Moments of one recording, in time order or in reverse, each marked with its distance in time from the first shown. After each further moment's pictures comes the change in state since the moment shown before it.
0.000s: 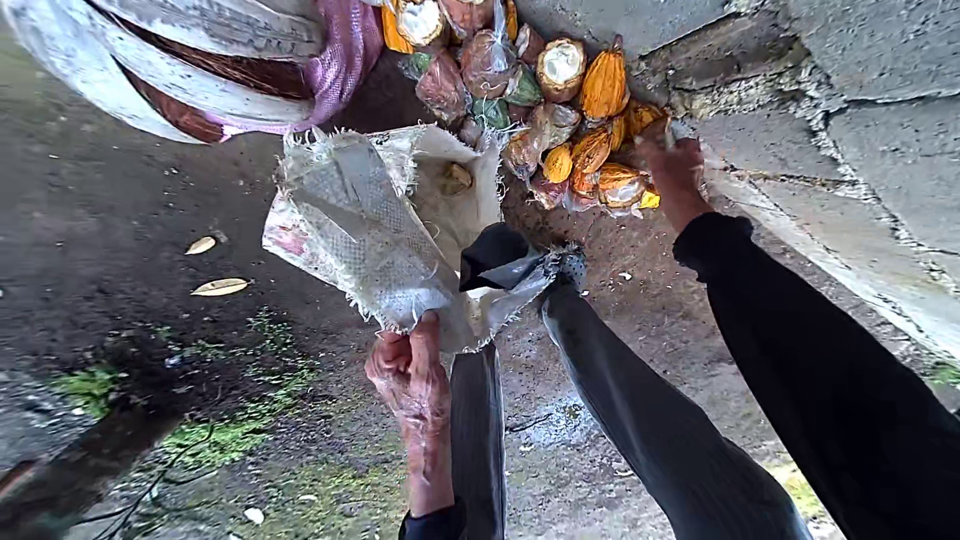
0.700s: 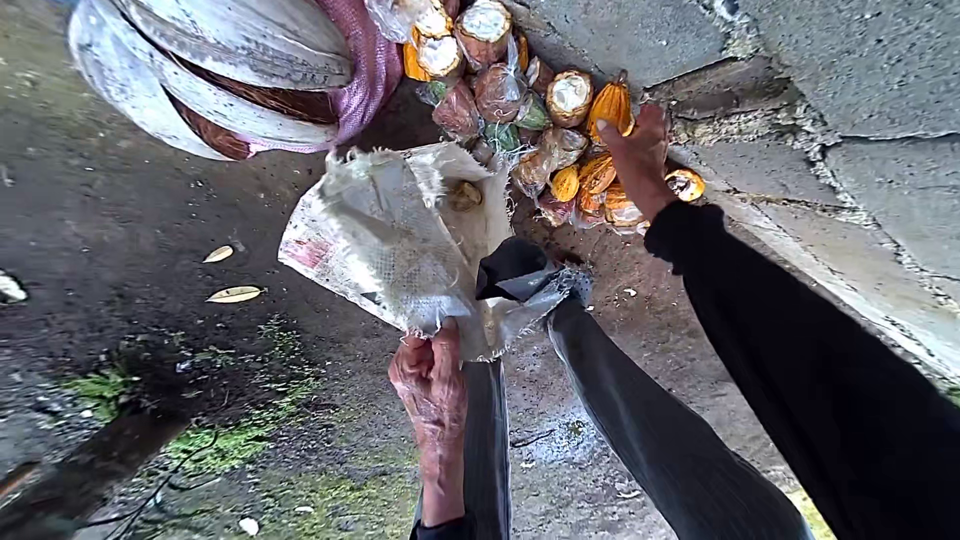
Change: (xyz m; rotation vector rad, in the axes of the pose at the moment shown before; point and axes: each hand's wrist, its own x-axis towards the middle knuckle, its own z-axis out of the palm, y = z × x) left_hand 0.005 0.007 0.004 0.071 -0.030 0.014; right_hand -0.017 -0.090 0.038 0.024 -0.003 -0.314
